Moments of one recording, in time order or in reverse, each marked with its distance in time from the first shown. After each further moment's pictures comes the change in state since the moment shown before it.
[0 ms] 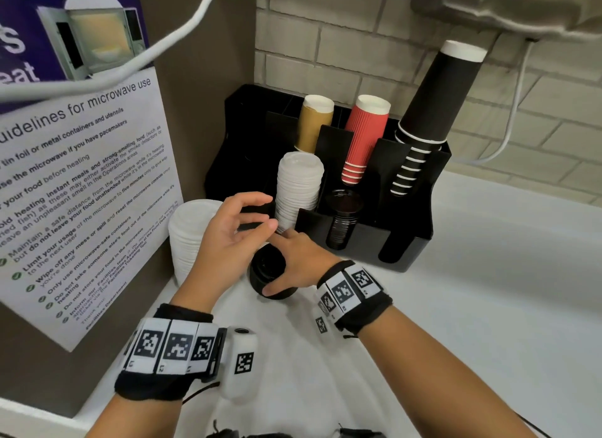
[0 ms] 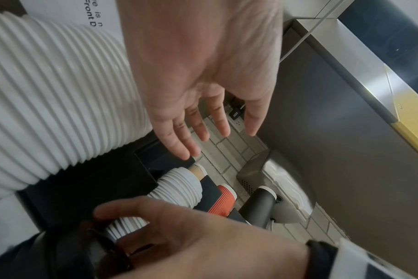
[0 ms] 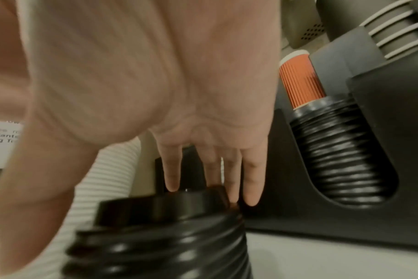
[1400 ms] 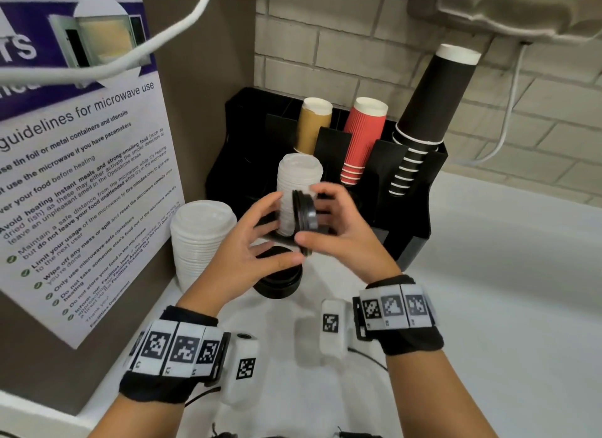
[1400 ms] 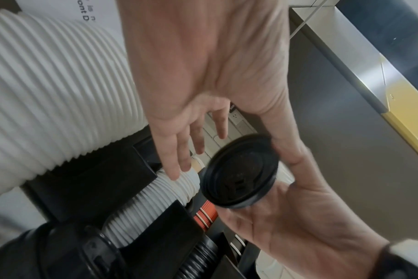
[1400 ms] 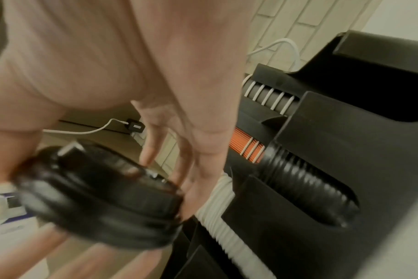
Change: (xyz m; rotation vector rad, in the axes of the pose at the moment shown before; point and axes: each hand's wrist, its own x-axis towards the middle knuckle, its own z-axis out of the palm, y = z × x) left_hand -0.009 -0.001 0.004 -0.033 -0.228 -0.097; right_hand -0.065 0.008 -0.035 0.971 0.467 -0.262
